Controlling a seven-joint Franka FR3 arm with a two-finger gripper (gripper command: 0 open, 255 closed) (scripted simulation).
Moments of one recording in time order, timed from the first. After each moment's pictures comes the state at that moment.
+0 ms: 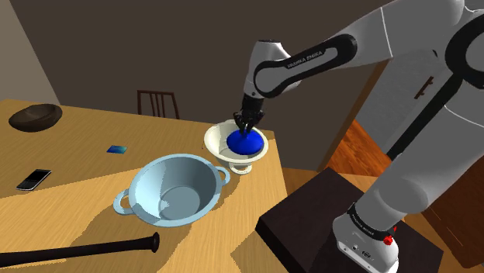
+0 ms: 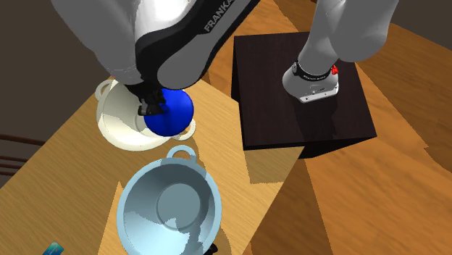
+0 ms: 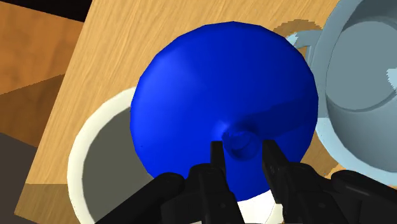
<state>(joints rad) 0.03 -0.01 0.25 -2.26 0.09 2.28 0.37</state>
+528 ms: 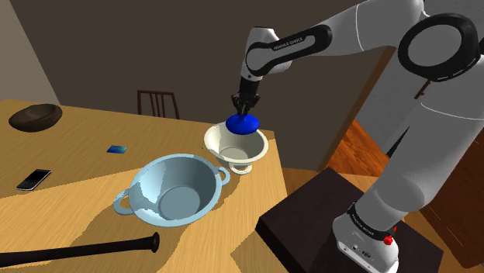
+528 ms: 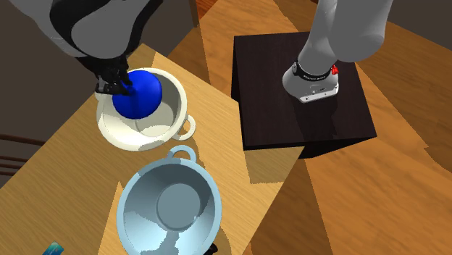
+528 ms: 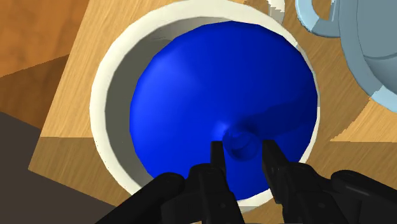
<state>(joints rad) -0.03 0.19 0.19 -1.95 0.04 2.16 0.27</state>
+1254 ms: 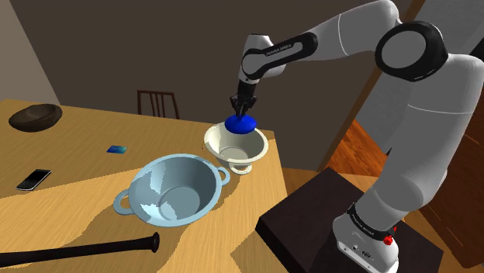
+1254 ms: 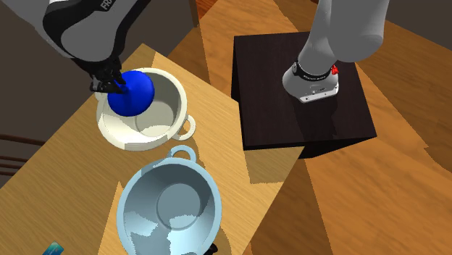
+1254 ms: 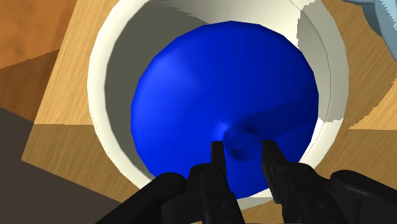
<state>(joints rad) -0.05 0.32 0.17 -1.85 0.02 2.18 0.24</state>
